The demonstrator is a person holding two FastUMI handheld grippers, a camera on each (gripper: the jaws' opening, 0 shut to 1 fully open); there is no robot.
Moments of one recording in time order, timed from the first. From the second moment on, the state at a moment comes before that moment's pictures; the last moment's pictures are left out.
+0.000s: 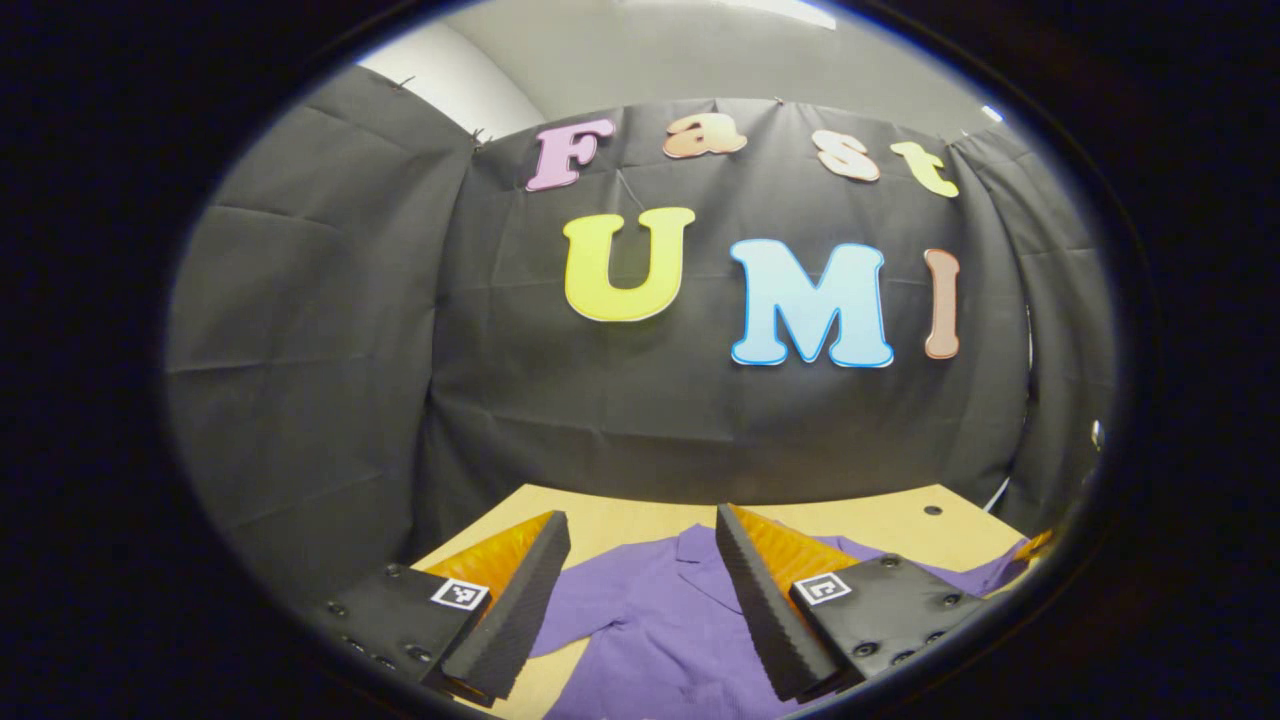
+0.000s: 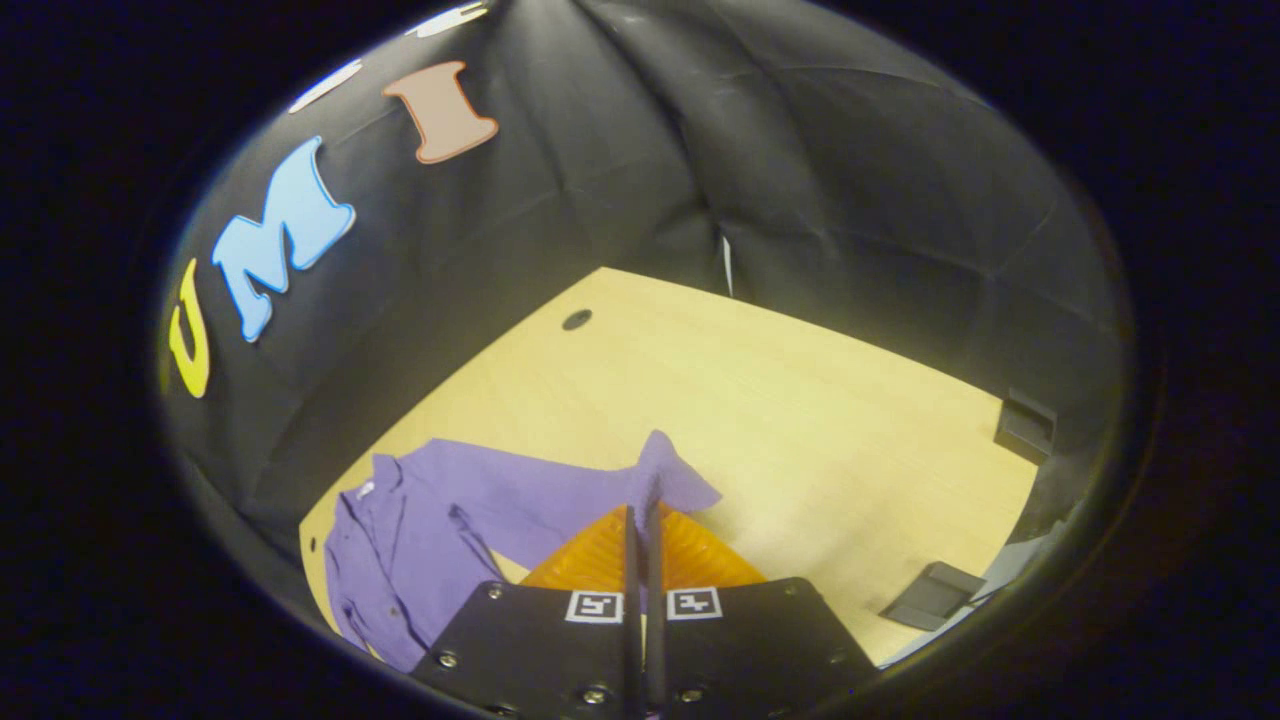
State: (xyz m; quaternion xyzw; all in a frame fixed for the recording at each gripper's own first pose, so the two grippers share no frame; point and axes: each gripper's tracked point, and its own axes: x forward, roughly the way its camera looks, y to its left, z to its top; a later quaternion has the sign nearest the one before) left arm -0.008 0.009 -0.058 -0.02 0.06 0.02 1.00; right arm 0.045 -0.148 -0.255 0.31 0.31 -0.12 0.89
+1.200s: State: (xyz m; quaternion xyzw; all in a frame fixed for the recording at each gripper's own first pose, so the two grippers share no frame) left arm -0.041 0.111 -0.075 -0.01 0.07 0.12 0.99; right arm 0.194 0.112 -0.076 0.18 0.18 0.15 0.95
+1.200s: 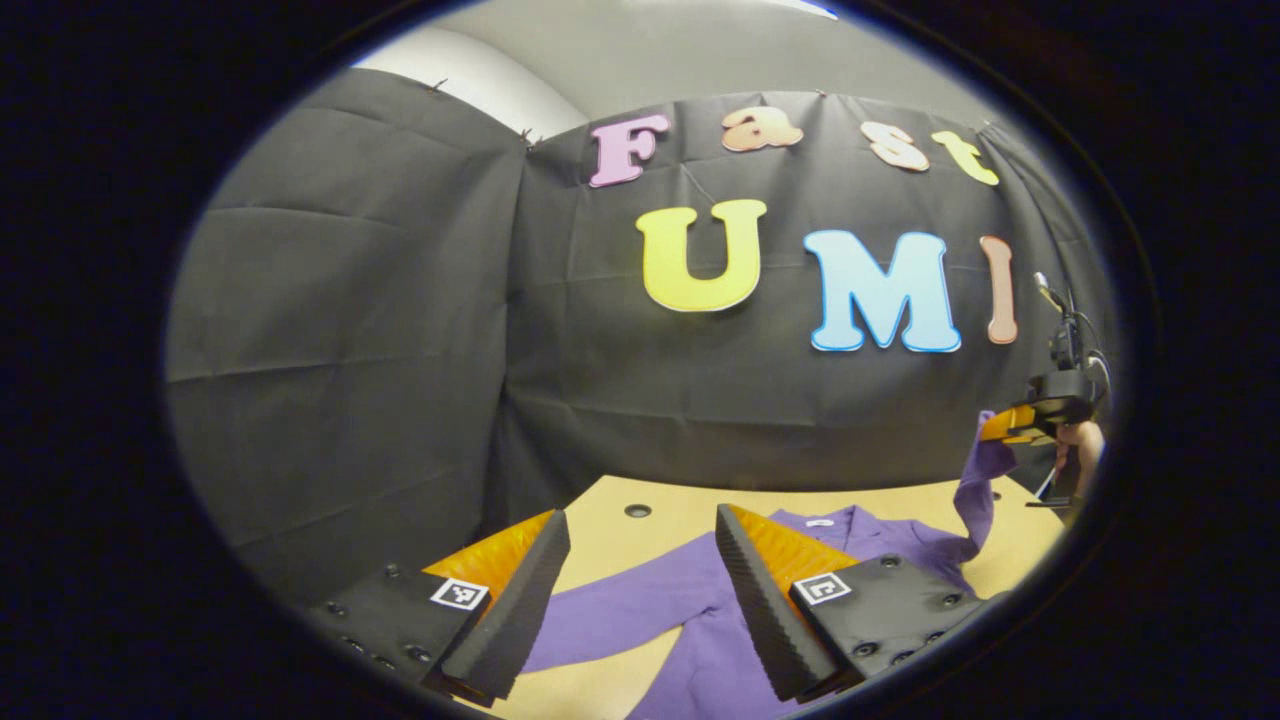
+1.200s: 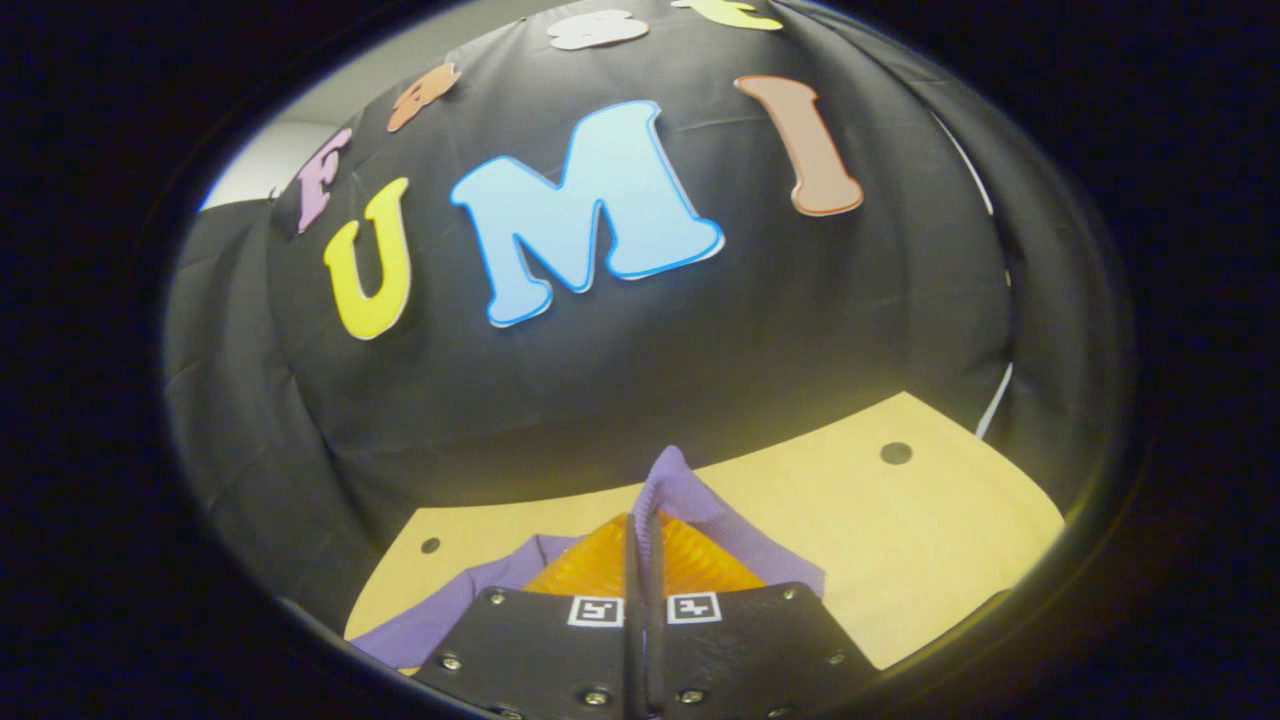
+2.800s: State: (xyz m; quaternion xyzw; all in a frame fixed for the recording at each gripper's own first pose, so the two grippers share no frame) left arm -0.075 0.190 -0.137 -0.02 0.12 0.17 0.98; right arm 0.144 0.345 -0.176 -0.04 0.26 0.29 0.92
